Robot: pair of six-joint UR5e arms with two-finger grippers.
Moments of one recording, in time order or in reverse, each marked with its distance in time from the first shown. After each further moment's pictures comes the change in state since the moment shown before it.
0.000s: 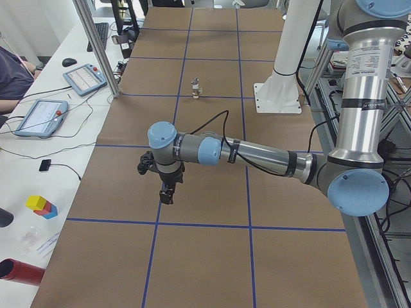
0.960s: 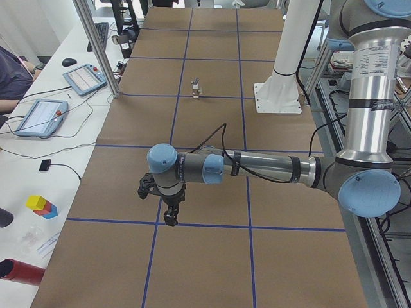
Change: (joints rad) left arm -0.071 0.015 0.096 -0.004 -0.007 0.027; right arm 0.035 -0.117 -0.069 0.296 -0.018 0.005
